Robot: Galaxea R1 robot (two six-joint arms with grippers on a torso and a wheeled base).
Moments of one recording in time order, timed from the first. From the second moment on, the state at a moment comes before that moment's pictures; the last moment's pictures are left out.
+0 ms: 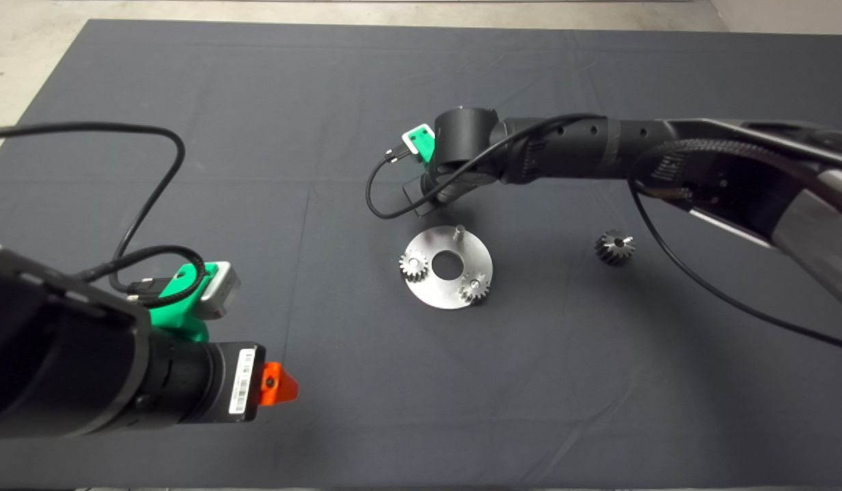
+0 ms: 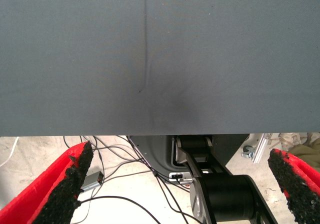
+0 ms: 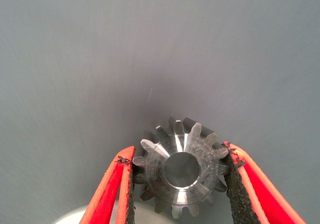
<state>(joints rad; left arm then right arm) -0.61 2.25 -0.30 0.19 1.53 -1.99 0.36 3.00 -1.49 -0.81 -1.49 1.07</state>
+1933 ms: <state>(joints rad) -0.61 2.26 -0.30 0.19 1.53 -1.99 0.50 2.89 -1.05 -0.58 -1.53 1.28</state>
